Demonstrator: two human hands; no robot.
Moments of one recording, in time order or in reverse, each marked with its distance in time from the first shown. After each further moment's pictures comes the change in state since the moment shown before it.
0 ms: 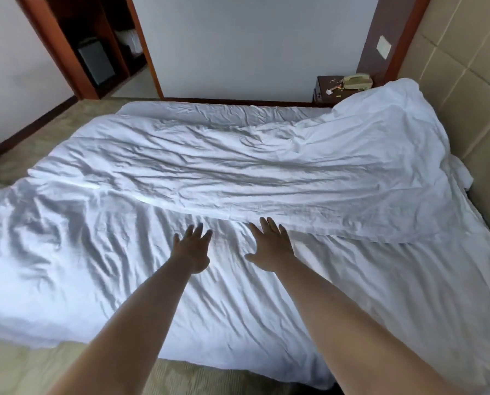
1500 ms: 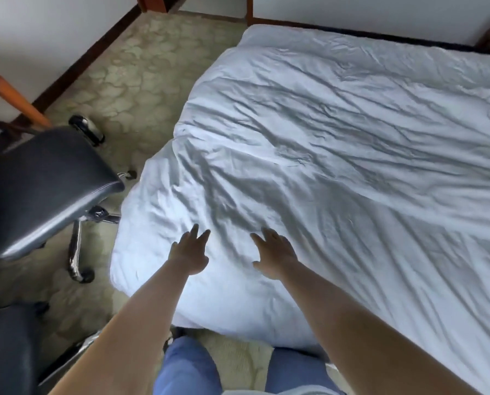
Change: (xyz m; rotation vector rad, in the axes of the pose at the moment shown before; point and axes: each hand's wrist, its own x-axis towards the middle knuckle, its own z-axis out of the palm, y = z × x) left_hand 0.119 -0.791 0.158 -0.236 -0.265 -0.149; right_hand 0.358 -0.695 0.209 -0.040 -0.340 -0.117
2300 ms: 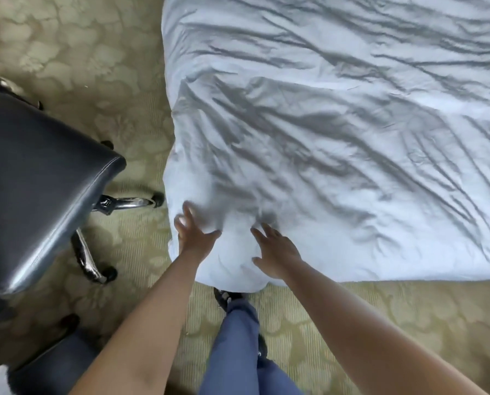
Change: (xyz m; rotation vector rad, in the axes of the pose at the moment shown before) left_hand 0.106 -0.245 0.059 -0.709 -0.064 -0.141; right_hand 0.111 -0.244 0.114 0.208 -0.131 0.277
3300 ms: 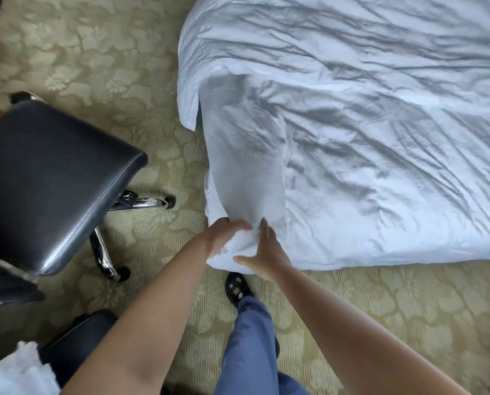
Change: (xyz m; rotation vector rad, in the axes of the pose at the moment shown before) left_hand -0.086 -0.027 -0.039 -0.327 -0.549 0.056; right_hand -0.066 -0.086 0.067 0.532 0.163 0.183
